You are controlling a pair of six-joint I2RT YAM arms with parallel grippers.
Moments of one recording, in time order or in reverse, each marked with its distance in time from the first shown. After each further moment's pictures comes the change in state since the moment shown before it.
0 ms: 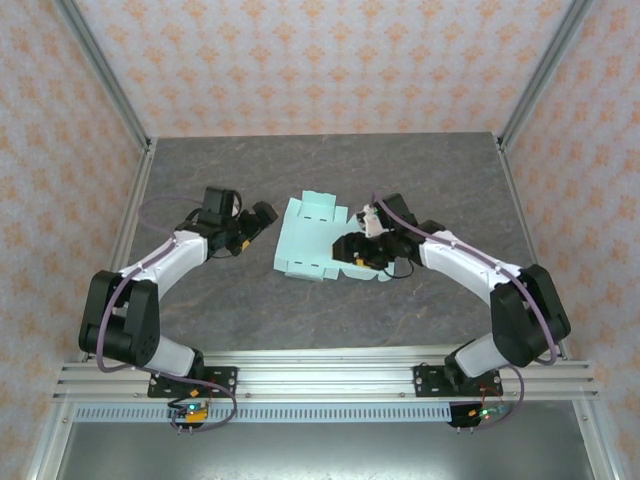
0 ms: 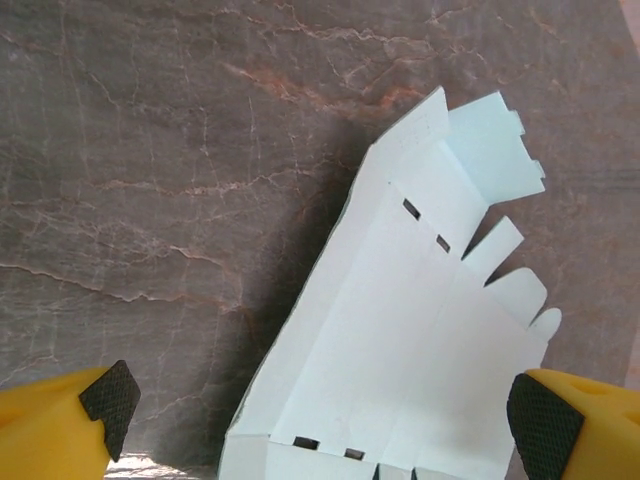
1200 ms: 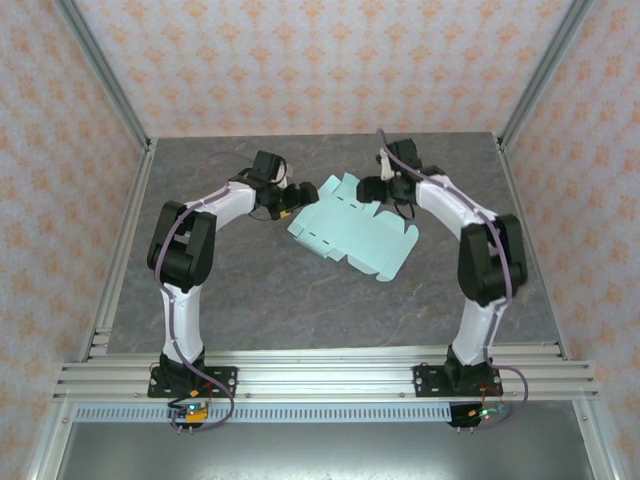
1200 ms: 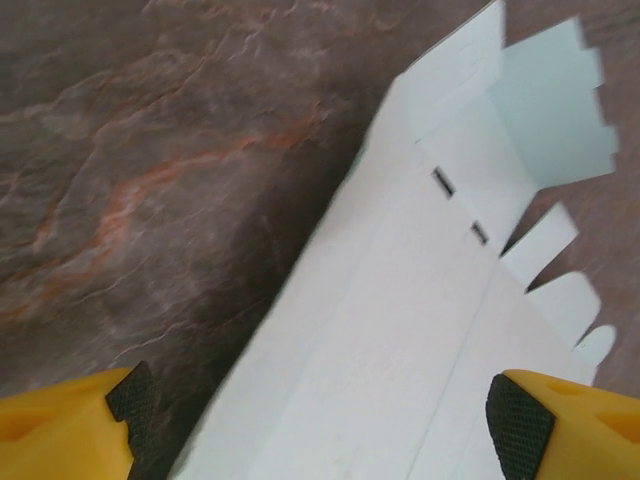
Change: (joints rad) left arm -0.092 0.601 0.626 -0.114 0.127 0.280; right arm -0.206 0.457 0.590 -0.099 0.387 -0.378
